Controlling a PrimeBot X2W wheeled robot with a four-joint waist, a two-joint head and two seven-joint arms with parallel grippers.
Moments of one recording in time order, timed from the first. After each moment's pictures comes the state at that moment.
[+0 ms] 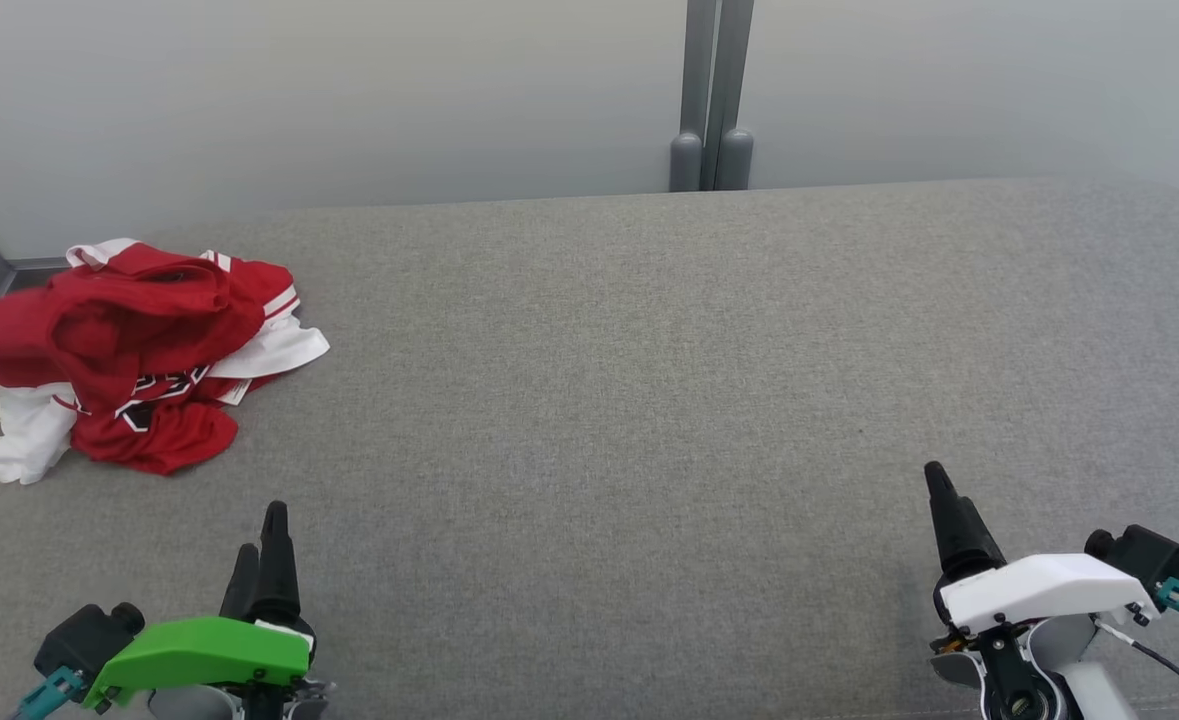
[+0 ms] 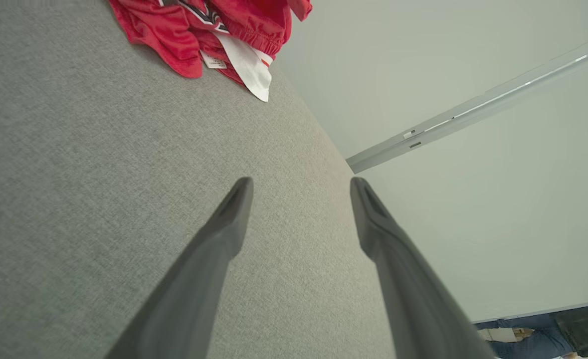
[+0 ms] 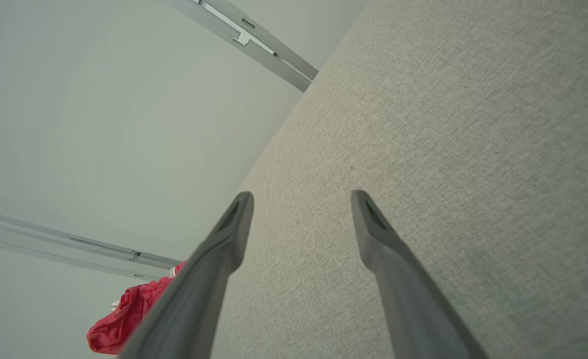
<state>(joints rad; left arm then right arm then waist) -0.06 0.07 -0.03 0.32 -1.09 -0.03 -0.06 -0.13 -0.04 -0.02 0.41 1.01 0.13 -0.06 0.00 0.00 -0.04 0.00</state>
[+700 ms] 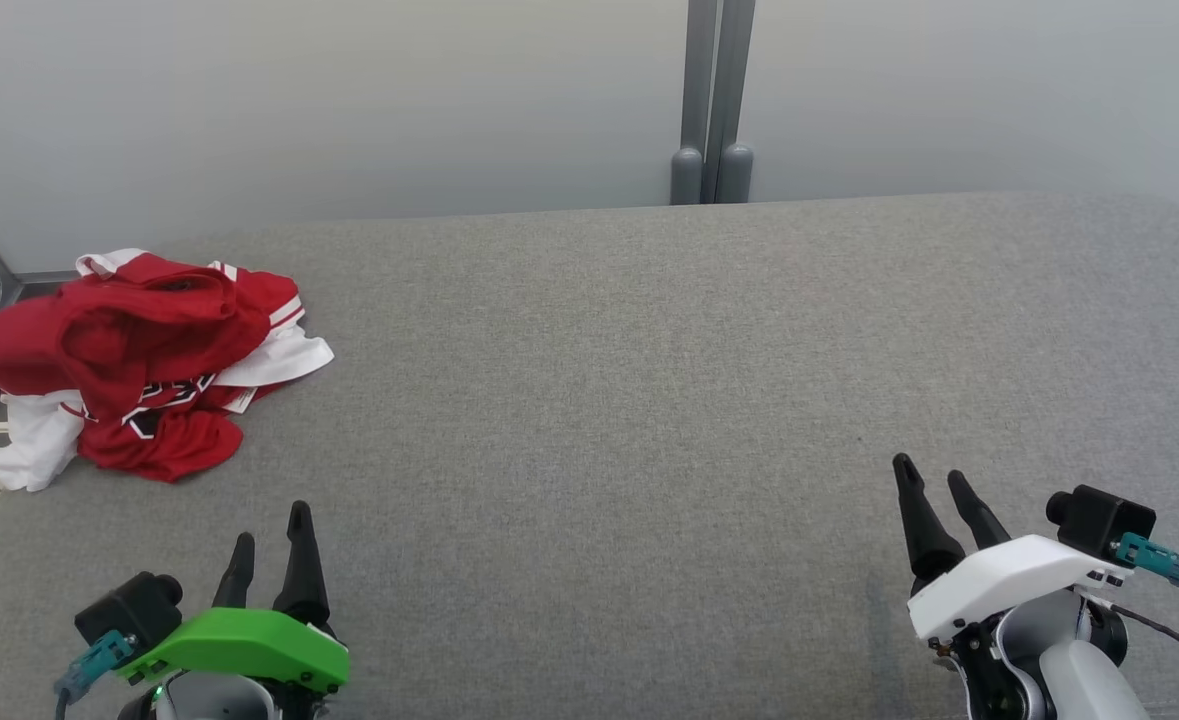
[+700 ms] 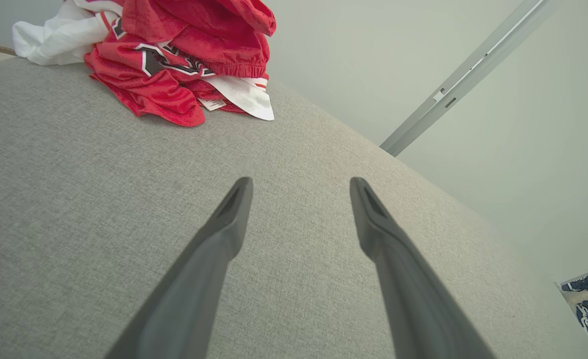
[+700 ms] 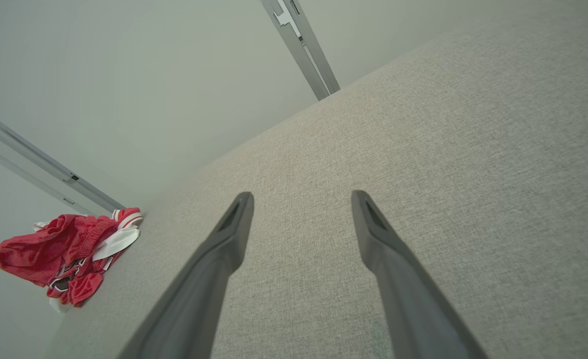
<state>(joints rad) -0.08 0.11 -0.12 0.35 -0.77 0.03 -0.13 -0.13 -0.04 -0.01 0.36 0.59 0.13 -0.05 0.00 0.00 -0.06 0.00</state>
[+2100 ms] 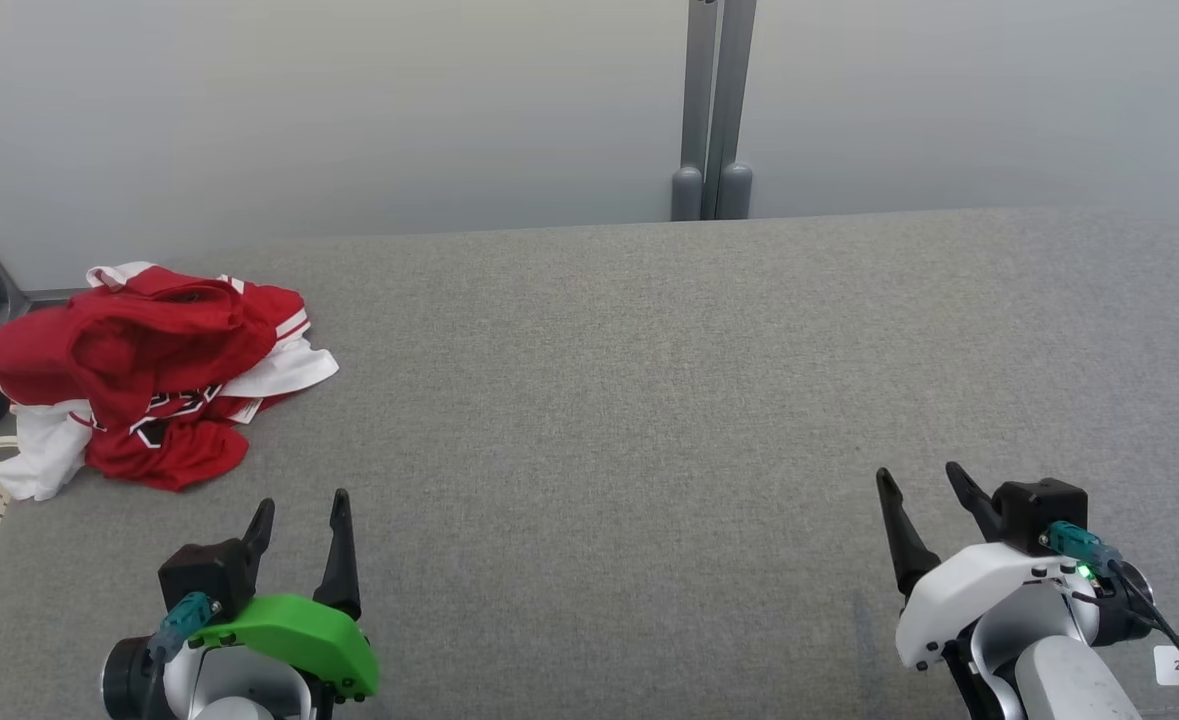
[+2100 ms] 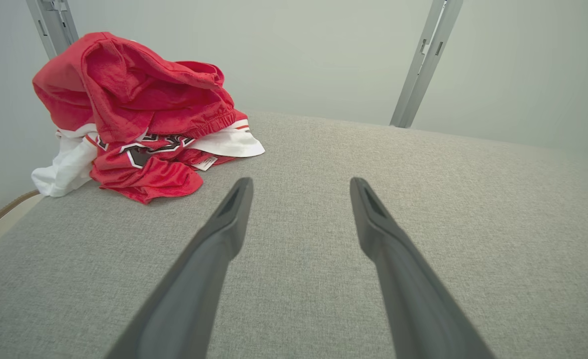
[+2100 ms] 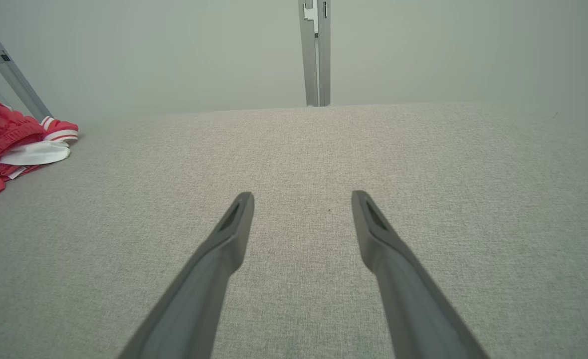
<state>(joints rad) -0.12 0.18 -0.26 0.35 -0.45 0.09 -0.13 -0.12 -0.05 -0.01 0.34 0.14 0.13 -0.03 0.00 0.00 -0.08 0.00</state>
